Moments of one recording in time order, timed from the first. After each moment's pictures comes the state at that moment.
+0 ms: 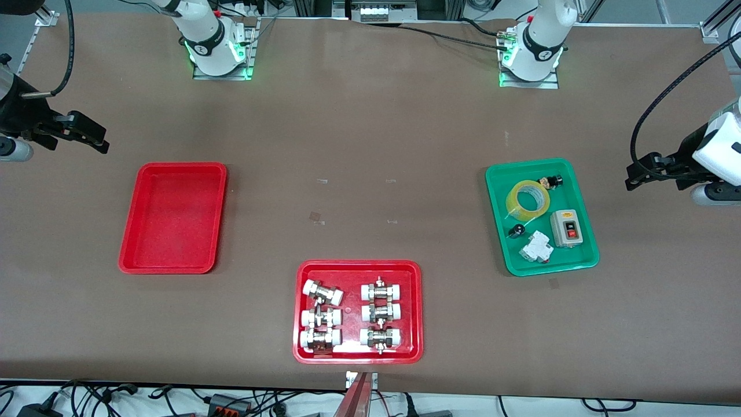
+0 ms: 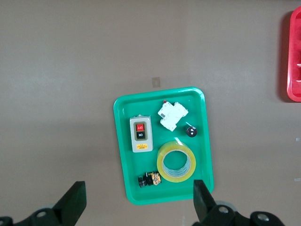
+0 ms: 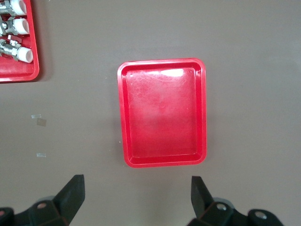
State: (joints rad) left arm -0.06 0.13 0.06 -1.55 0.00 1.69 -0.02; right arm 0.03 0.03 0.01 -1.56 -0.03 1.59 0.10
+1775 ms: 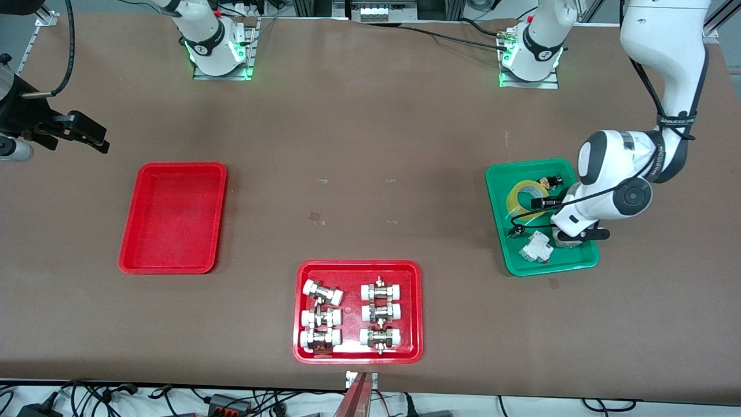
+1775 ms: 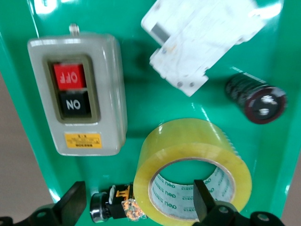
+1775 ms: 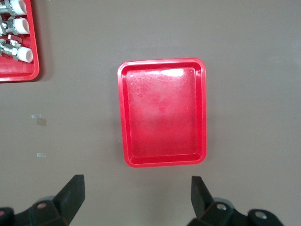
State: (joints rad) left arm -0.08 0.42 0.03 -2.02 0.00 2.13 -0.16; right arm 0.03 0.03 0.01 -1.56 -0.03 1.59 0.10
